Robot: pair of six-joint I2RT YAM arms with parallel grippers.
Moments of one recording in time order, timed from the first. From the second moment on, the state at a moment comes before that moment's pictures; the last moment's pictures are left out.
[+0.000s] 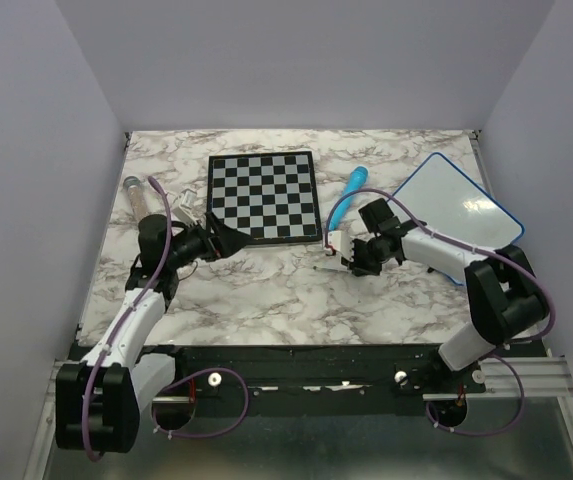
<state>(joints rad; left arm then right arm) -0.05 0.96 0.50 0.19 0.75 -0.66 0.47 1.61 0.91 -0.50 -0.35 -0.97</state>
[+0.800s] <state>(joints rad) -0.53 1.54 0.47 0.71 0.72 -1.04 0.48 1.39 0.86 -0.57 -0.63 -1.05</state>
